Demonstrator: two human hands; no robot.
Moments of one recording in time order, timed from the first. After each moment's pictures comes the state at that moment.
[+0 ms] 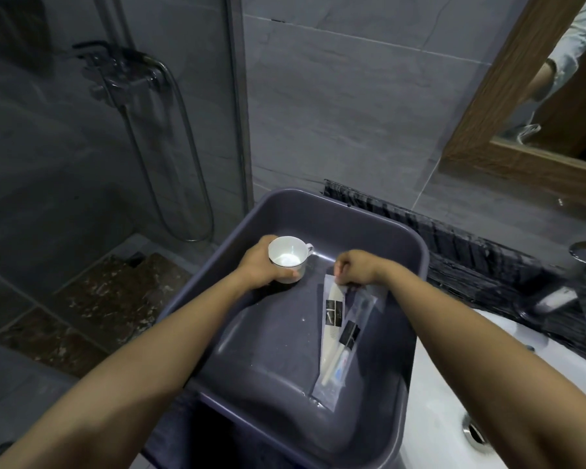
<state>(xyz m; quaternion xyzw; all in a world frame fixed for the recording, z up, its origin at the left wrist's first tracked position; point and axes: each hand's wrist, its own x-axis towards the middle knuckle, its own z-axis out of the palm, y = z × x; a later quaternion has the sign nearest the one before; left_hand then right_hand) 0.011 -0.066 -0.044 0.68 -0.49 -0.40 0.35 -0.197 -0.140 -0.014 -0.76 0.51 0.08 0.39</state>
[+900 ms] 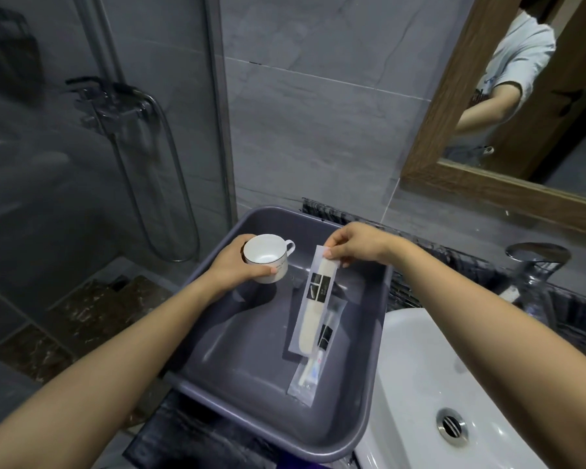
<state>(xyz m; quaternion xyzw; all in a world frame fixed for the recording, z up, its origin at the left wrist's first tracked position) 0.012 -0.039 0.008 0.64 -0.52 -0.38 0.42 -0.225 -0.134 0.072 -0.76 0.46 -0.05 0.45</state>
